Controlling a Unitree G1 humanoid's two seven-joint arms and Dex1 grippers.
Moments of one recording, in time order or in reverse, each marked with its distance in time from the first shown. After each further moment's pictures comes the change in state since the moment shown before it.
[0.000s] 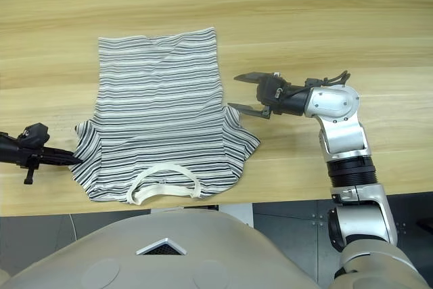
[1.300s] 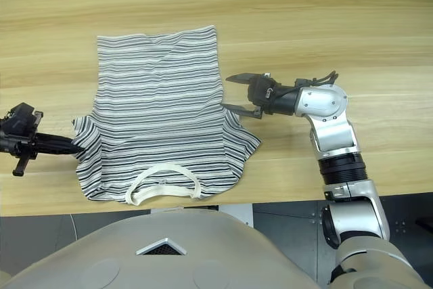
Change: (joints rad) left arm 0.011 0.124 0.058 -0.353 -0.299 0.222 0.000; right arm -0.026 0.046 0.040 0.031 -0.010 -0.011 -0.018
